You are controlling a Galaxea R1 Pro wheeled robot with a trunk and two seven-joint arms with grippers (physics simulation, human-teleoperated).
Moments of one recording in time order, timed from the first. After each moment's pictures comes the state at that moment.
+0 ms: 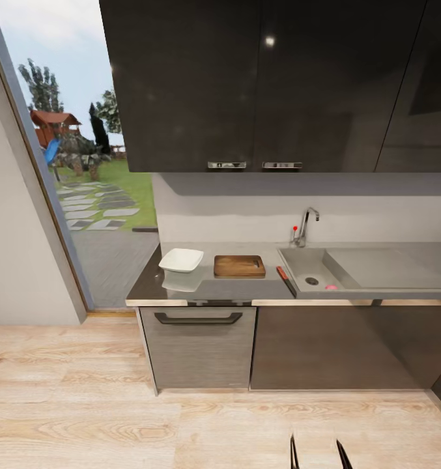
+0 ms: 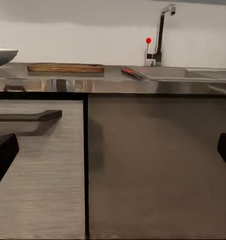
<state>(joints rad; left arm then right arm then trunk) 0.00 0.03 0.01 -0.32 0.01 -0.31 0.00 0.17 0.17 -0.15 -0.93 0.28 -0.99 -0.13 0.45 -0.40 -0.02</state>
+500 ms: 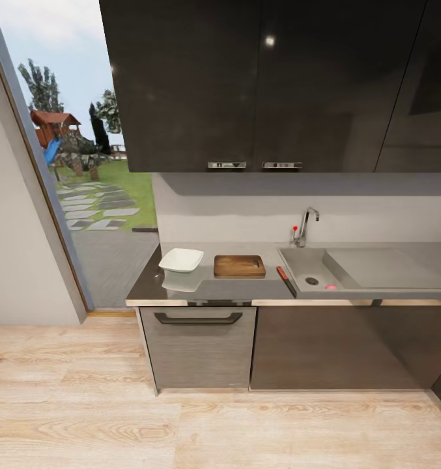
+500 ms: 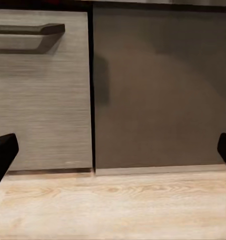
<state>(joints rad) 0.00 0.03 0.01 -0.32 0.01 -0.31 0.00 0.18 0.17 -0.16 -0.79 0.28 -0.84 -0.12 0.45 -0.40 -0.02</state>
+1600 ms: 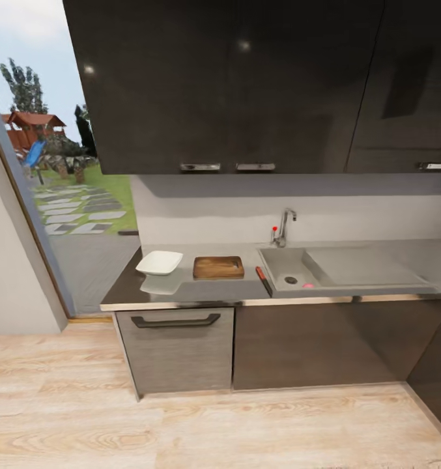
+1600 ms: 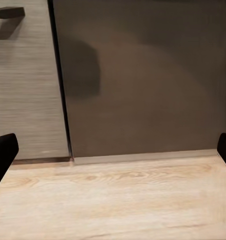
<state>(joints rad) 0.00 0.03 0.01 -0.32 0.01 -0.31 0.00 0.18 0.16 -0.16 -0.74 0.28 -0.84 -0.13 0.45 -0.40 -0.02</state>
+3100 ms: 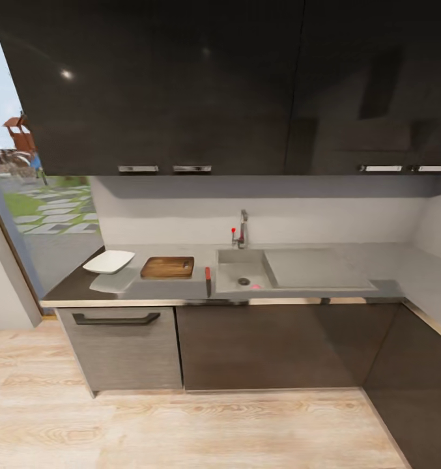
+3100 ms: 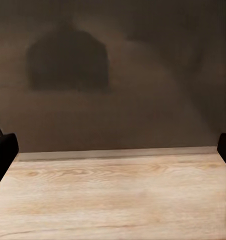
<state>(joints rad) 0.00 0.03 0.01 -0.33 0.01 -0.31 0.00 0.18 0.16 -0.16 -0.72 0.28 -0.84 -0.12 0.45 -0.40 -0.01</state>
